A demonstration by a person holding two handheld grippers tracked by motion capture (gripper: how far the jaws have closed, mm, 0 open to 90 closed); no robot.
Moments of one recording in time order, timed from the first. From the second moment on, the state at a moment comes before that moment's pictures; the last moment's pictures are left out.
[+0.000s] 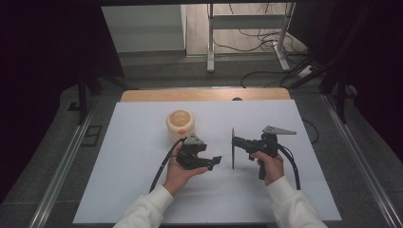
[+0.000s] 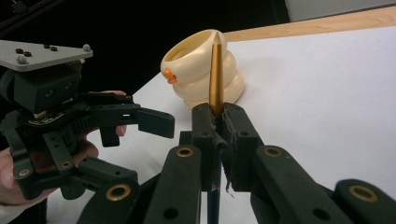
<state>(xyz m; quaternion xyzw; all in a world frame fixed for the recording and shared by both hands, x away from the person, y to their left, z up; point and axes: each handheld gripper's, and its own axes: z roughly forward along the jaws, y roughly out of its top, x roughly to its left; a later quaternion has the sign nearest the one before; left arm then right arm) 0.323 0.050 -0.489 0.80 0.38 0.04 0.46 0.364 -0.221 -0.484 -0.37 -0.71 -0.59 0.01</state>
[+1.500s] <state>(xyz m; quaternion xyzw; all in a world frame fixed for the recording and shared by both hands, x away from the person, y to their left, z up) 0.349 0.003 -0.506 0.76 0.38 -0.05 0.52 0.365 -0.220 -0.484 -0.37 -0.71 -0.59 0.01</state>
